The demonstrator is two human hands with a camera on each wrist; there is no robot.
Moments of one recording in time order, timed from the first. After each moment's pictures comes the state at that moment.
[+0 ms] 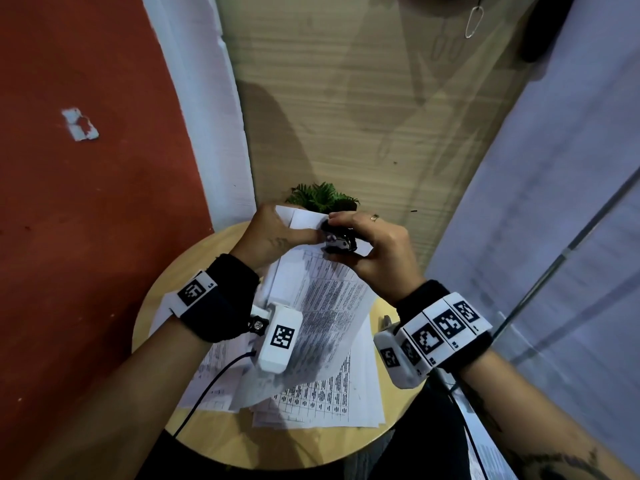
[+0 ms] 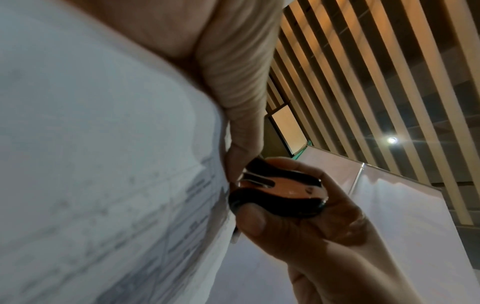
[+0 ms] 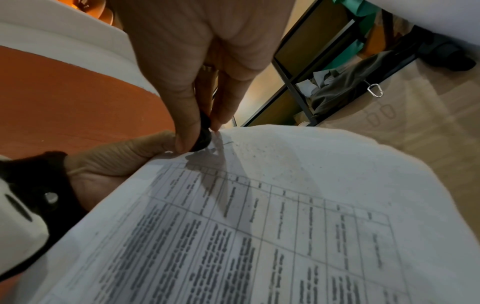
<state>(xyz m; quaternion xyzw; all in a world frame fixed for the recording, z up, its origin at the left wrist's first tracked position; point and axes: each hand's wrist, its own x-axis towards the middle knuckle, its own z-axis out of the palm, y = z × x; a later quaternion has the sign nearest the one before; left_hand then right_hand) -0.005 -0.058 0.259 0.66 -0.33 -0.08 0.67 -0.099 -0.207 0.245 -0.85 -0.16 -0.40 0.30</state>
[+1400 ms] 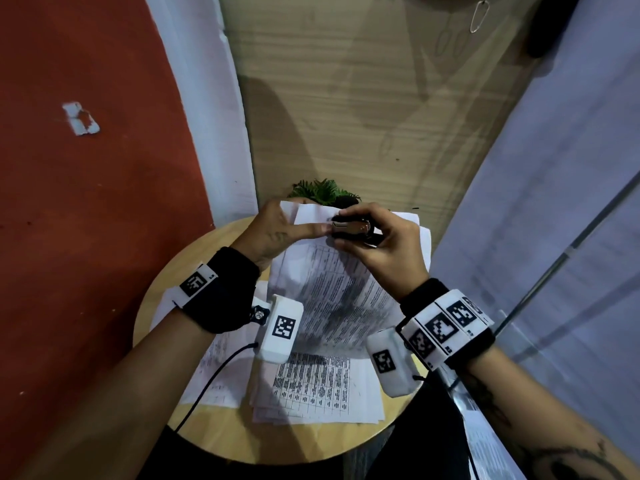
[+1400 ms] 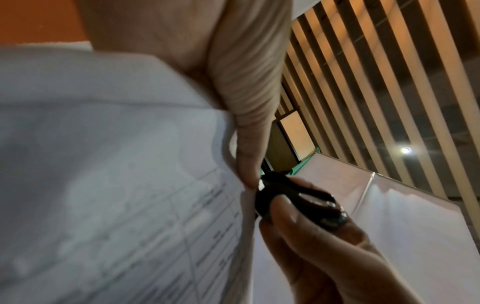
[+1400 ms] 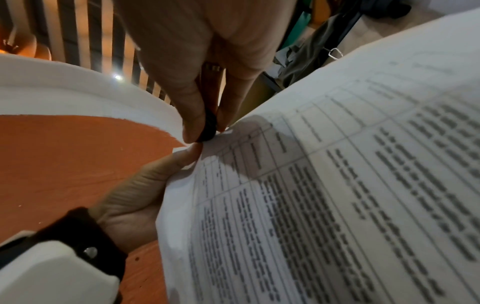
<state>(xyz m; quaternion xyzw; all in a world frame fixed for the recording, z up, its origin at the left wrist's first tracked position) -0.001 -0.060 0.257 0.65 -0.37 -0.12 0.66 -0.105 -0.205 0.248 -0.79 -0.10 -0.37 0.48</state>
